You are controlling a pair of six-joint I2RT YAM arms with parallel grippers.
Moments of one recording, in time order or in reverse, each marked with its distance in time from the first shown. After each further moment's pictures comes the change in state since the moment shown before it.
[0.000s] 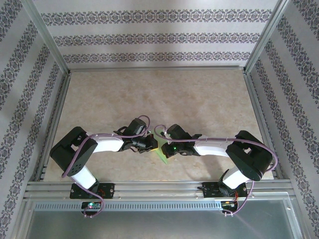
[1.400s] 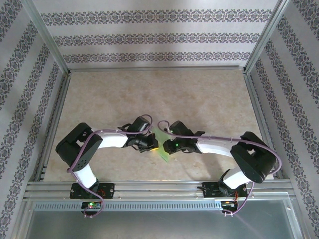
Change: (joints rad) left arm -0.001 0.079 0.098 -0.140 -0.030 0.001; right arm -0.060 -0.055 0.028 -0.094 0.009 0.031
